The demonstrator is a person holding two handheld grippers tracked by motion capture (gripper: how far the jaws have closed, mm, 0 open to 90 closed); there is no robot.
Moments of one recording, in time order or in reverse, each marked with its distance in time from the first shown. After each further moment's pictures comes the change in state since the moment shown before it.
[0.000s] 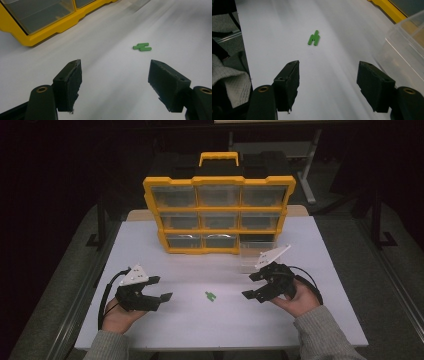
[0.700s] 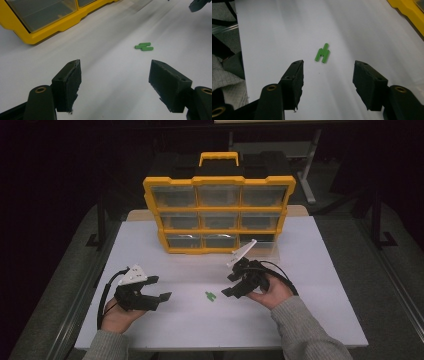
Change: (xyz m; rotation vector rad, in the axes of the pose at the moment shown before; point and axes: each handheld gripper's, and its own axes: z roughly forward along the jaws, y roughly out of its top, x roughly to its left) left arm 0.002 -0.002 0.000 0.005 0.001 -0.017; right arm 0.004 0.042 0.051 0.080 0.050 -0.089
